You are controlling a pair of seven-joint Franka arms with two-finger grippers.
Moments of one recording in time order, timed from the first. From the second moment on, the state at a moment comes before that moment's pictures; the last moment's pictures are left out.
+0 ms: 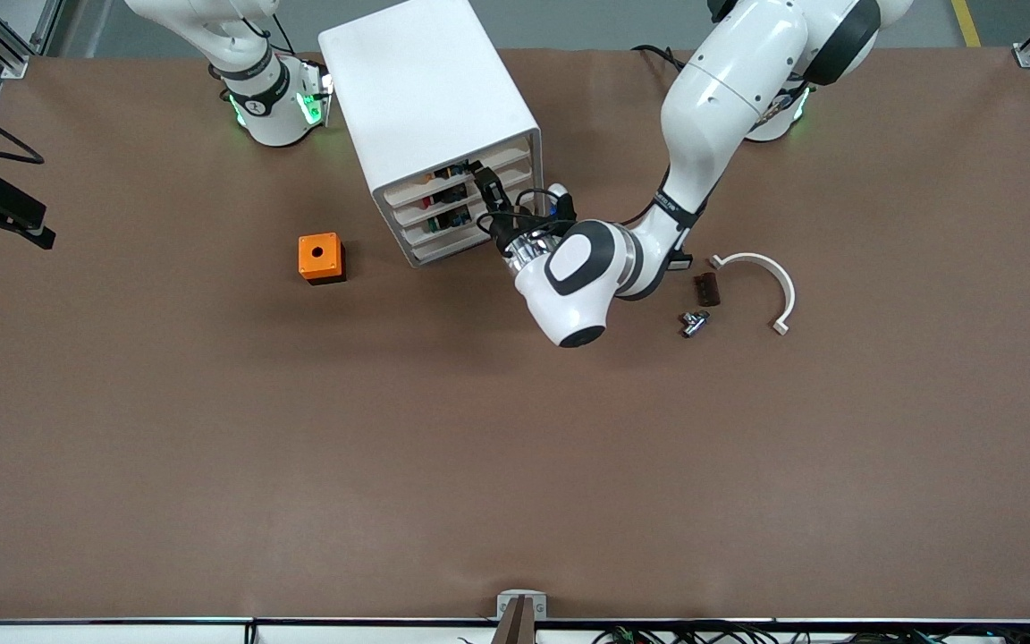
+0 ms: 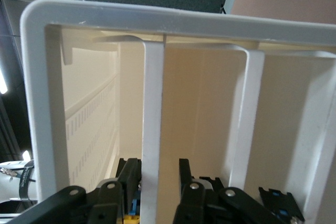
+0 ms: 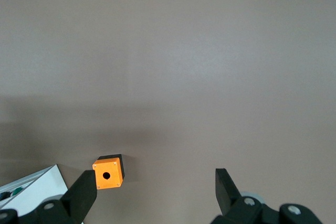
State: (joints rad) left arm -0.61 0.85 -0.15 -1.39 -1.10 1.42 -2.53; right arm 0.00 0.01 -0.05 -1.50 0.00 1.54 -0.07
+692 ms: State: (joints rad) left arm -0.51 0.85 -0.14 -1.36 -1.11 1.41 -2.51; right arm 0.00 0.03 -0.02 -1.50 0.00 1.55 0.02
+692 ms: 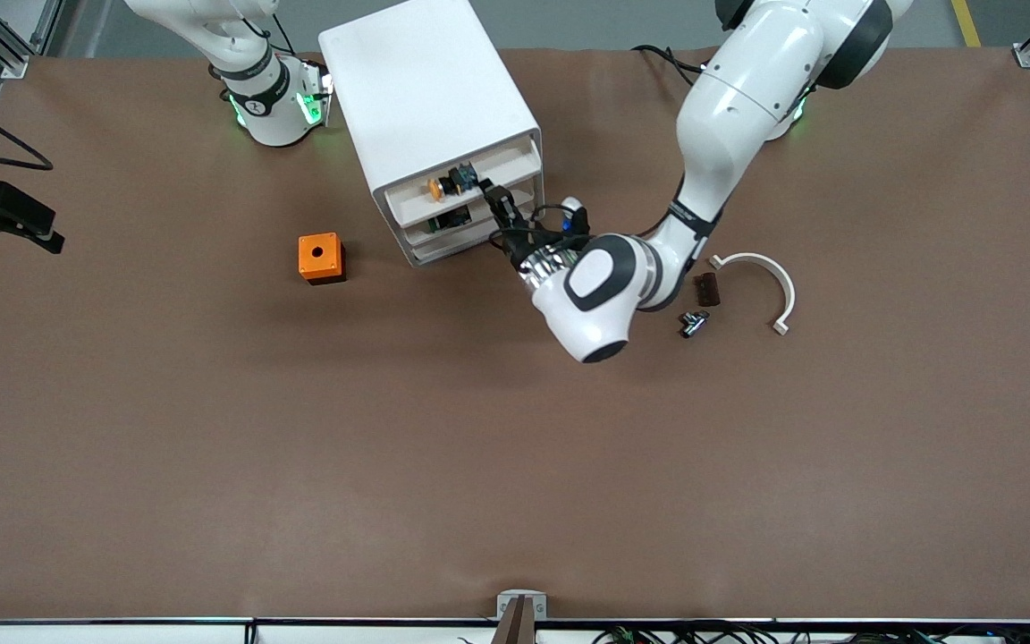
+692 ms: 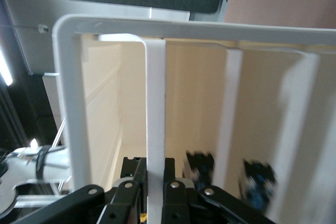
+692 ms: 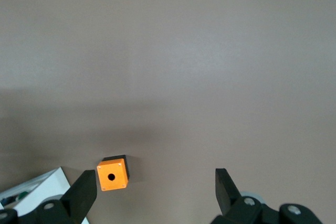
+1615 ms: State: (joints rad) left arm -0.34 0.86 -0.14 -1.33 -1.11 1.47 -2.44; right arm 0.02 0.19 0.33 -1.50 0.00 1.64 0.93
